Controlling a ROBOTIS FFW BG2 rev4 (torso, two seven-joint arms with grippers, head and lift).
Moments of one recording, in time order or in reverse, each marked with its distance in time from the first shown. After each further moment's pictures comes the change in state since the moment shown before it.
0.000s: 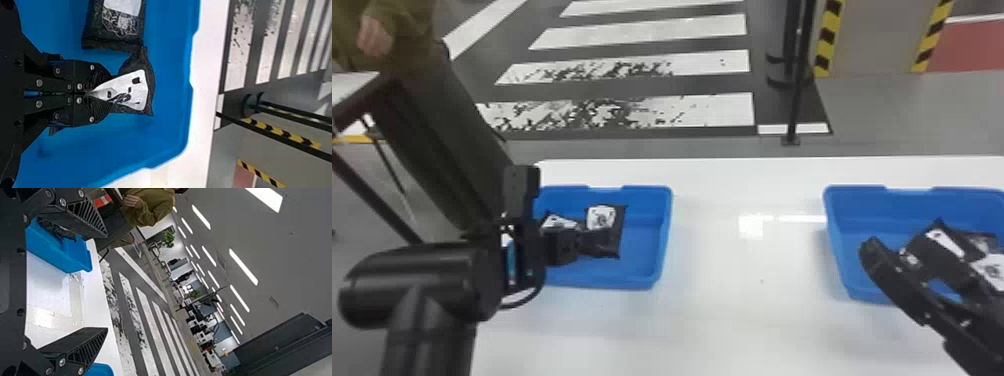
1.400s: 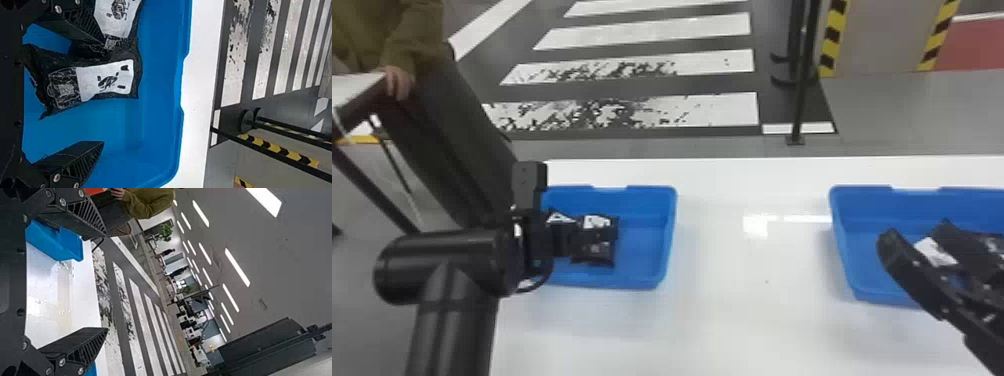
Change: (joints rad) left arm -0.095 -0.010 -0.008 0.154 -0.082 -0.023 0.050; right arm 0.009 0.000 -0.006 -0.027 0.061 -0.048 -0.018
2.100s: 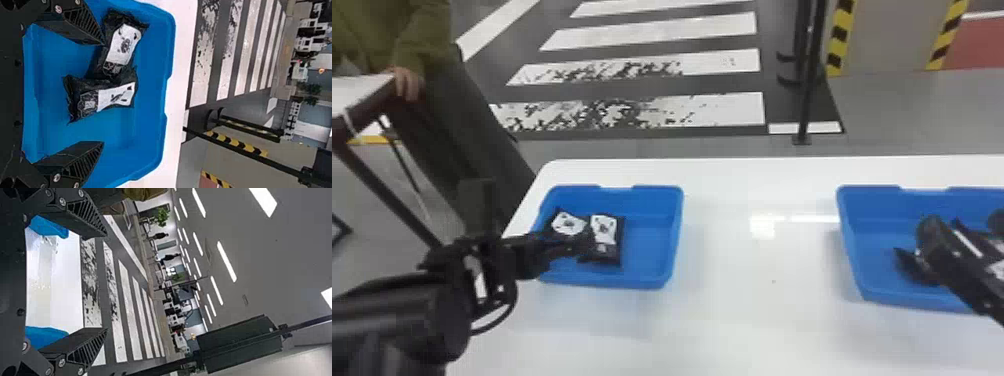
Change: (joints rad) left arm 0.230 -0.006 0.160 -0.264 0.101 -0.094 -0.061; right arm 0.035 0.004 -0.028 -0.060 0.068 -0.068 -0.036
